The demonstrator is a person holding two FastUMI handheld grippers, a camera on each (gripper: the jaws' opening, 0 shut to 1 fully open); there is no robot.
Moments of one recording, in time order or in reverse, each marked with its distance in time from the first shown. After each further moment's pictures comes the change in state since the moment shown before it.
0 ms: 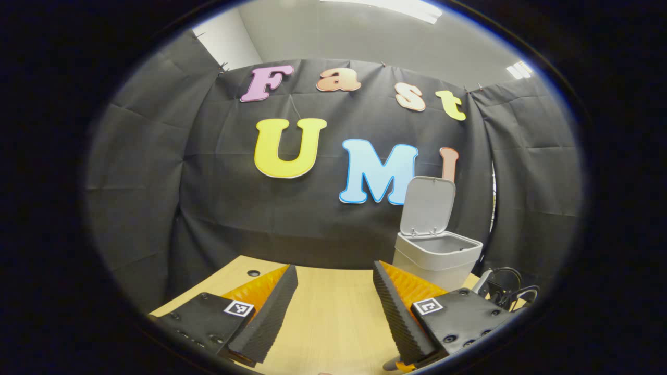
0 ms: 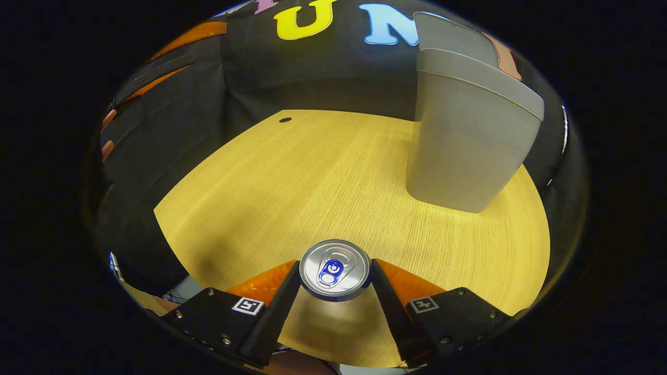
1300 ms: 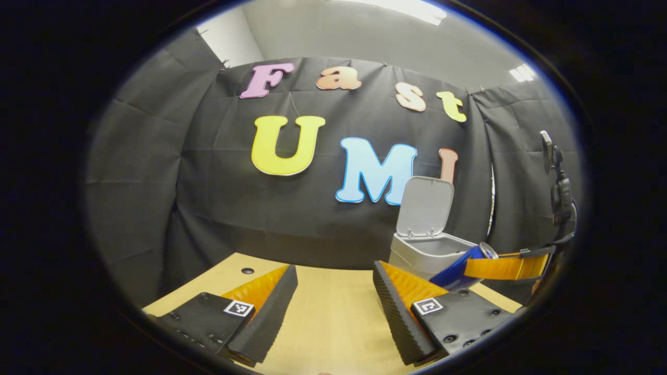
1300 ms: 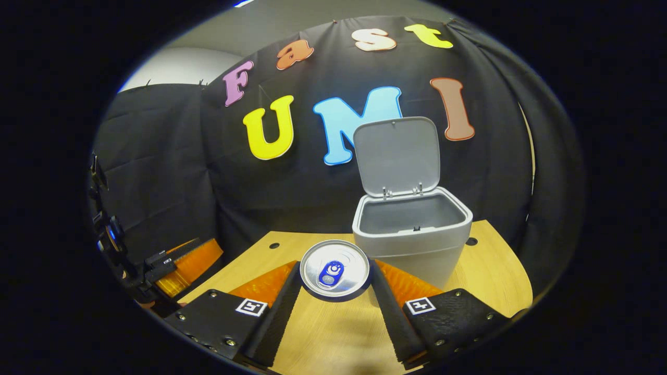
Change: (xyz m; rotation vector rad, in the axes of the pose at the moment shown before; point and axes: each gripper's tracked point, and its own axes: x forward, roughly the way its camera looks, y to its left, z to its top) left arm 0.010 -0.016 -0.004 -0.020 -0.003 -0.005; right arm -0.152 -0.077 0.202 0.169 -0.619 -0.050
